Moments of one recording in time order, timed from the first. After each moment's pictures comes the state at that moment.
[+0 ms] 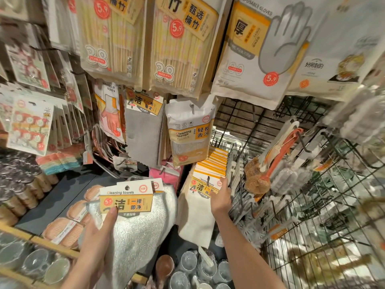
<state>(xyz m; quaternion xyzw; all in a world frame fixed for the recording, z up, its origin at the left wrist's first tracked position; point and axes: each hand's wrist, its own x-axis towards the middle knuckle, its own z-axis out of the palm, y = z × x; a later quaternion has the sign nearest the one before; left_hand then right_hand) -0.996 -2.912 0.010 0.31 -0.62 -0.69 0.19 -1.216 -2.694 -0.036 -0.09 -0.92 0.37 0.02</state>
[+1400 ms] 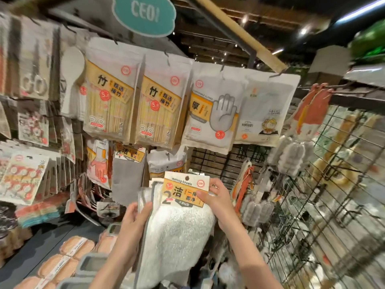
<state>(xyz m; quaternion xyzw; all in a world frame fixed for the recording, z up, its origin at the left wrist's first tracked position) -1.039 -2.838 0.125 0.14 -0.60 -0.76 0.19 -1.136 -2.659 0.182 0.11 -0.75 0.65 -0.02</state>
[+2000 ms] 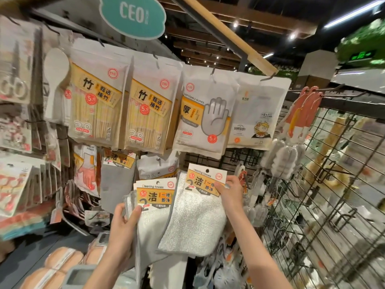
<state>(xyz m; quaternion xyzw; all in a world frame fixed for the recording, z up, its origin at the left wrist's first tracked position) -1.071 -2.844 0.120 0.15 -0.60 -0.75 0.24 -1.207 -2.623 0.178 0.00 -0.77 0.62 0.15</state>
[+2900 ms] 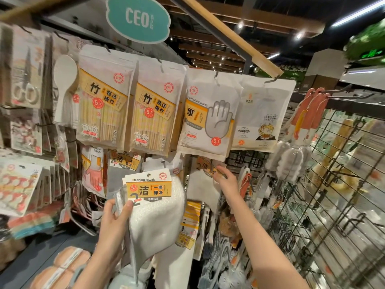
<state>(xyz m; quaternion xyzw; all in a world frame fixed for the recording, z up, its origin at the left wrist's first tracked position) -1.060 -2.864 0.139 0.16 -0.58 -0.75 0.28 -1.248 -2.633 0.193 0.06 -0.79 0.60 0.08</state>
